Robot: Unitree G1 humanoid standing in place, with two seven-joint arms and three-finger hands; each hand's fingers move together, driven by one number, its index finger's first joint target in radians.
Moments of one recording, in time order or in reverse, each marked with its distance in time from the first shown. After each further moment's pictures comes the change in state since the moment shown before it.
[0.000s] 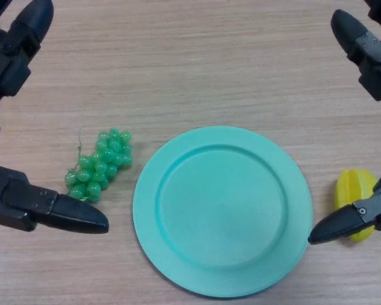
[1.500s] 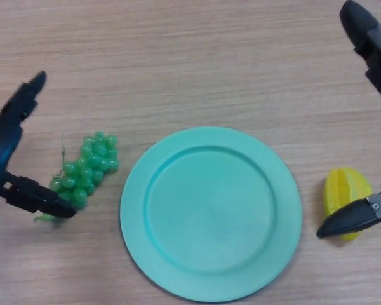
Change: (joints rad) left arm -0.185 -0.156 -0.287 1.188 1.203 -0.699 -0.262; right arm 0.010 0.130 -0.077 0.000 -0.014 -0.008 0.066
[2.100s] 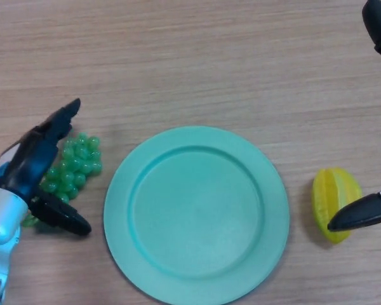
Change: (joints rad) left arm -0.016 -0.058 -0.082 0.125 0.128 -0.069 0.061; right arm 0.036 0.014 -0.035 0.000 -0.009 0.000 0.003
